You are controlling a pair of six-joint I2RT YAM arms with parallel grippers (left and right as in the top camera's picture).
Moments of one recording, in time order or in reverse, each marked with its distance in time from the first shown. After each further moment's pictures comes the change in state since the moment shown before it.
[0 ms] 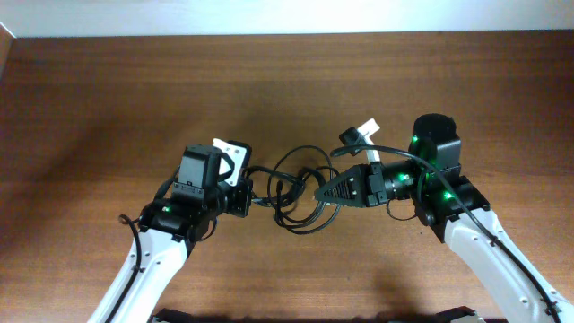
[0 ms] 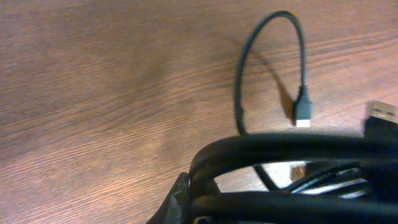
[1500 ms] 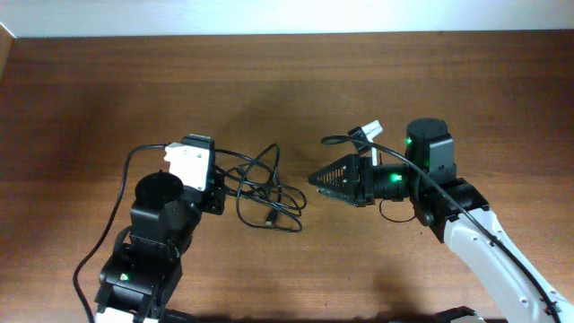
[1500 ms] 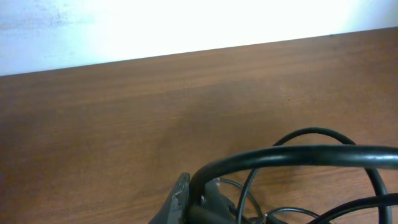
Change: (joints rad) left arm 0.001 -0.395 0.006 0.090 -0.246 0.050; right arm 0.006 0.002 0.000 -0.181 0.291 -0.027
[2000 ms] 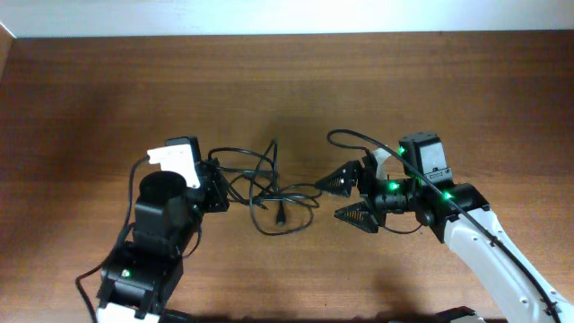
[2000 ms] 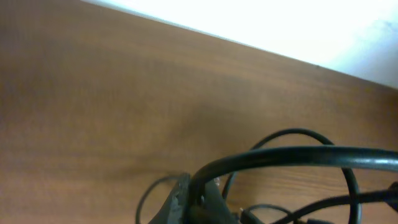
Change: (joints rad) left arm 0.000 0.021 0.001 -0.058 0.018 -0.403; right arm 0.000 -0.001 0.001 -0.360 0.239 0.169
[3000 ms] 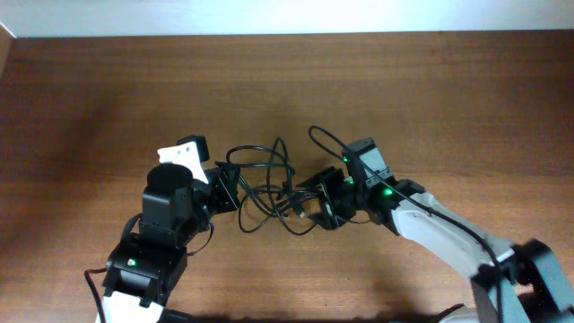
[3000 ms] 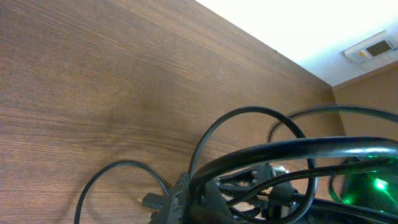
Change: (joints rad) left arm 0.000 0.048 0.000 0.006 0.202 -0.211; right arm 0.229 0.292 -0.002 0.298 0.363 0.705
